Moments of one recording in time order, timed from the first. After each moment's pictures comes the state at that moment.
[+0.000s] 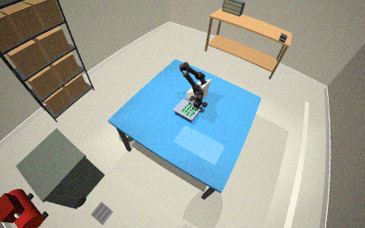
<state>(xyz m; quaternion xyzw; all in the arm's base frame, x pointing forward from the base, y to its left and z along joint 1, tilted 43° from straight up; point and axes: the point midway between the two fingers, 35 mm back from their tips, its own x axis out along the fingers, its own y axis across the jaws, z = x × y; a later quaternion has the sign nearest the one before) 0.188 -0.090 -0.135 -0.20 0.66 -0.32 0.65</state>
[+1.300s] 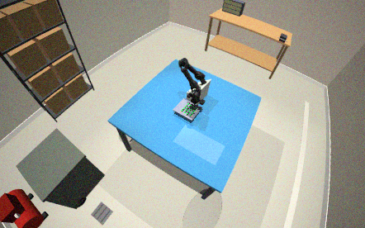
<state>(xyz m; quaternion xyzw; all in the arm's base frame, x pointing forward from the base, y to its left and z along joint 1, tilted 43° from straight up) 0.186 -0.102 -0.099 -0.20 0.66 -0.32 0.65</state>
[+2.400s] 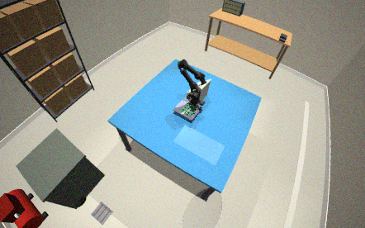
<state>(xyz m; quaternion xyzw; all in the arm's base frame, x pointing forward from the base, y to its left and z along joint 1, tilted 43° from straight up) 0.183 -0.112 -0.109 -0.20 0.66 -0.32 0.65</state>
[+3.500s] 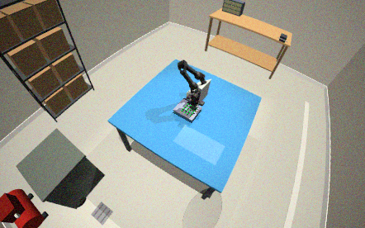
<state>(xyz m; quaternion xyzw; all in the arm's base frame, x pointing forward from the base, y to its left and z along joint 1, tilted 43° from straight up) 0.183 -0.115 -0.113 -0.20 0.66 -0.32 0.65</state>
